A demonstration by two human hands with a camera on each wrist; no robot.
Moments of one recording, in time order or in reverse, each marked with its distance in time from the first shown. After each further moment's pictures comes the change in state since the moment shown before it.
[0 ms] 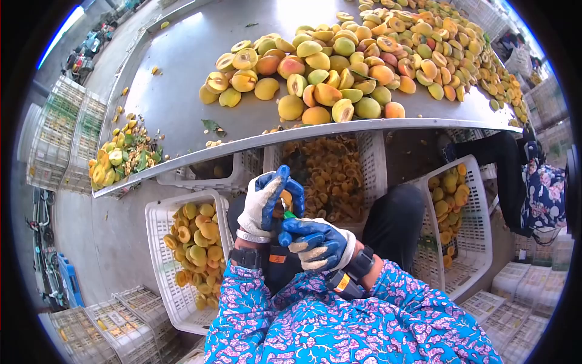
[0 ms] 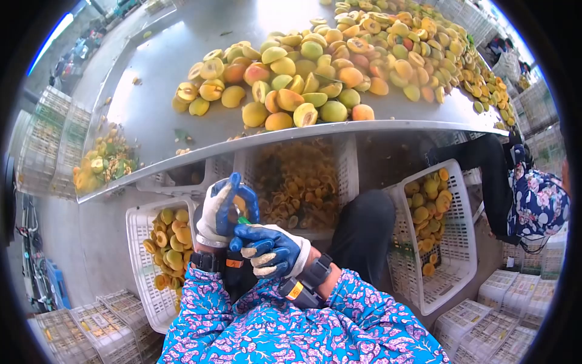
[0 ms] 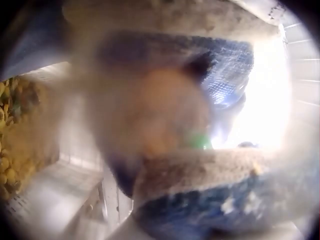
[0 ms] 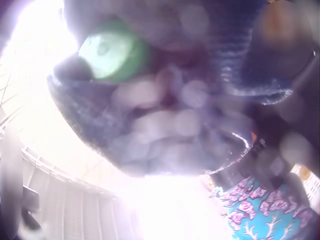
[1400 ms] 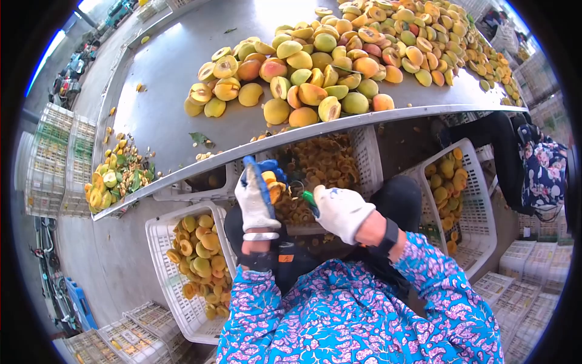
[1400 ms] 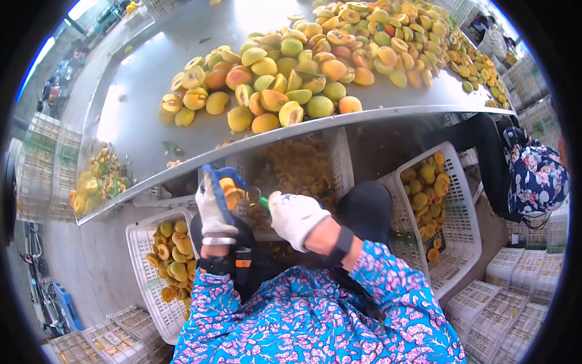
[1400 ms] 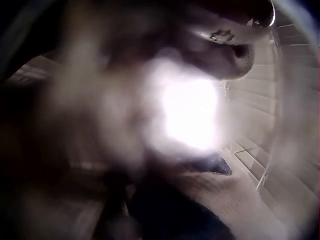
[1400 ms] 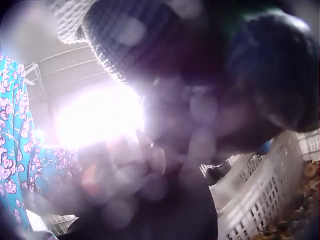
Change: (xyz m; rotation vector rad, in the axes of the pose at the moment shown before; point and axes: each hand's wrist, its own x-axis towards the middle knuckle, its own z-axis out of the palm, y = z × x) left_hand 0.034 -0.025 0.000 -0.133 0.423 0.188; right_hand -0.019 -0.030 0.040 -2.499 1.308 -0.219
